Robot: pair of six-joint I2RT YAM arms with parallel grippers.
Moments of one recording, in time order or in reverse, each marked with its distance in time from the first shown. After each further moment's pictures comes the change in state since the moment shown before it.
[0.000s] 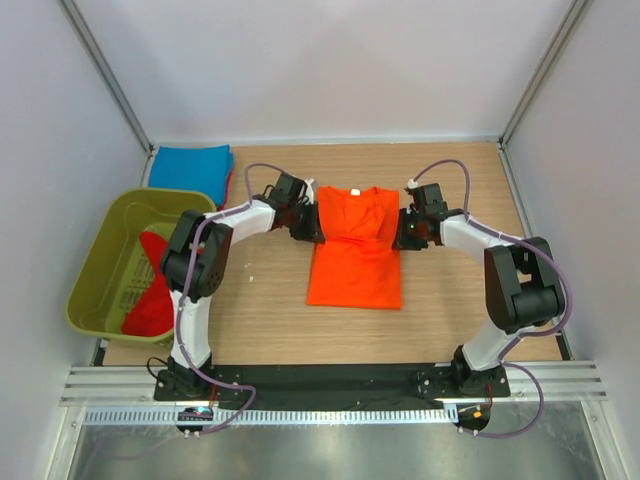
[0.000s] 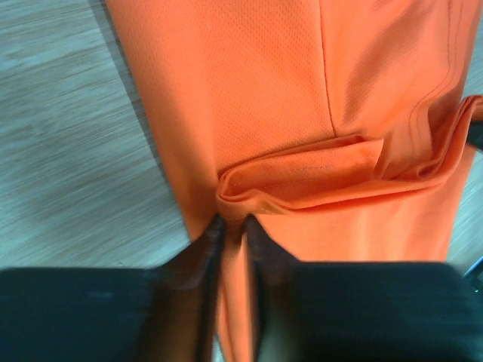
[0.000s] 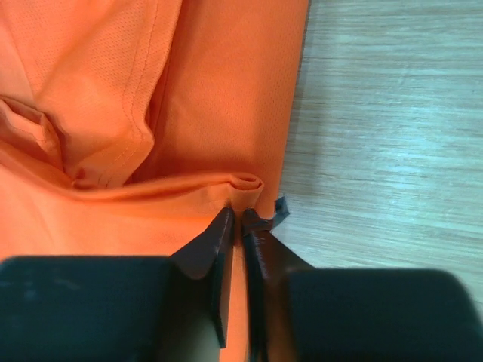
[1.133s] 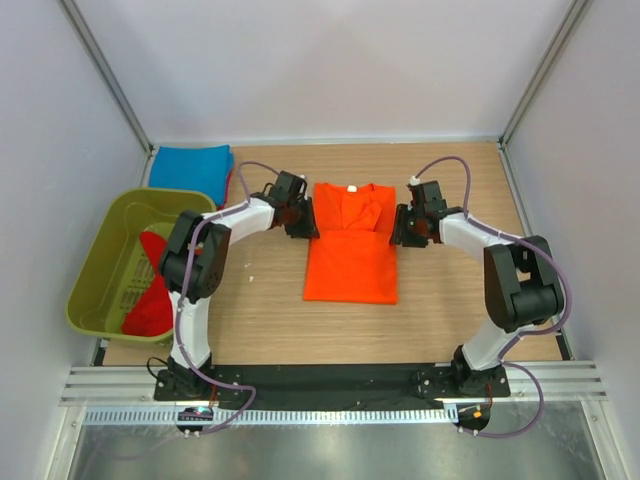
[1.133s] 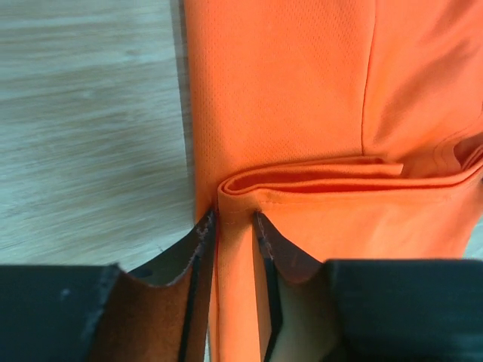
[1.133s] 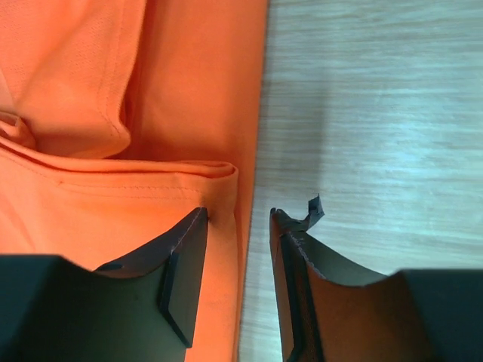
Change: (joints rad) left arm 0.003 -0.012 0.000 -0.025 -0.157 -0.109; right arm 0.000 0.014 0.010 0.040 0.042 0.023
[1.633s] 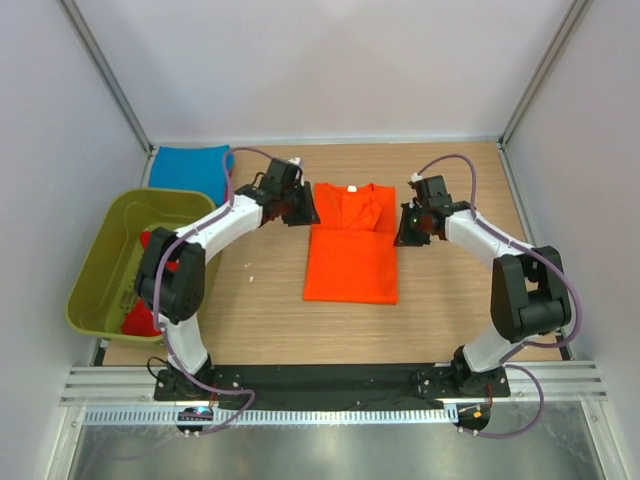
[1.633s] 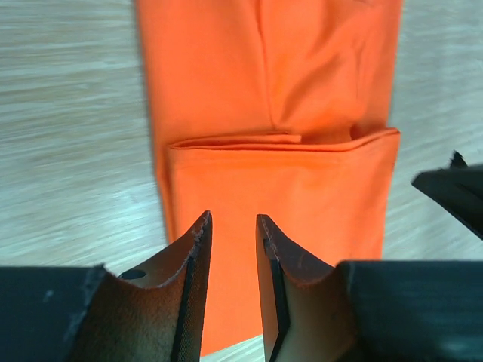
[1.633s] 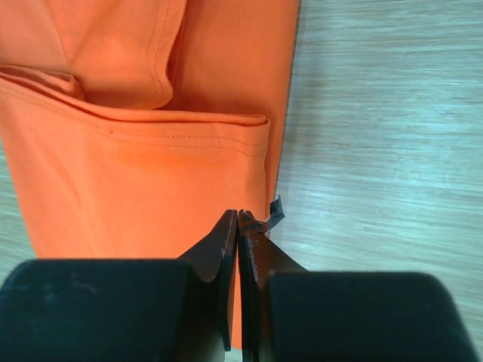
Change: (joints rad) left arm -0.019 -0.203 0.022 -0.110 -0.079 -0.020; right arm -0.002 -0.092 0.049 -0.183 -0.058 0.016
